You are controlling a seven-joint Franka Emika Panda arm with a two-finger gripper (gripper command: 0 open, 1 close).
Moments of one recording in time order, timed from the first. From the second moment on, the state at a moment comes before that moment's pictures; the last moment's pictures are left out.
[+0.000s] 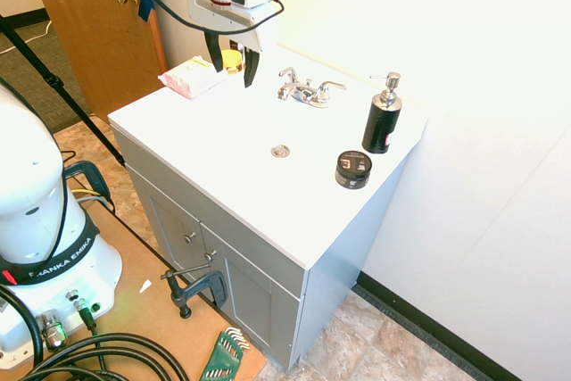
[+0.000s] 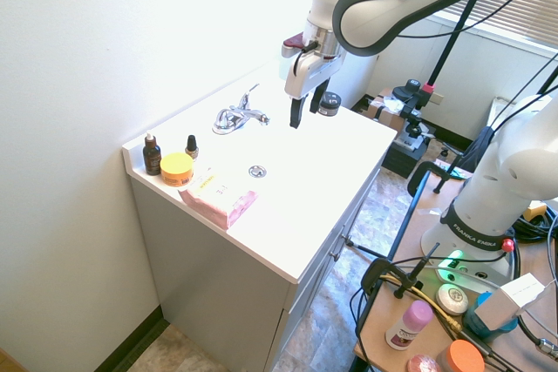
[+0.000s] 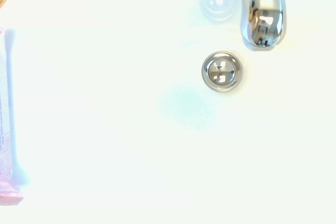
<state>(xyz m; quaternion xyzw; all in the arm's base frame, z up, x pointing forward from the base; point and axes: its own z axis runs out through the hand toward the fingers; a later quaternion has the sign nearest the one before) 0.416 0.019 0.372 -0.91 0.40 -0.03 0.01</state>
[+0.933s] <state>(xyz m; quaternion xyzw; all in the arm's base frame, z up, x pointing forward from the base) 0.536 0.051 0.344 -0.86 0.43 -0.25 -0.13</state>
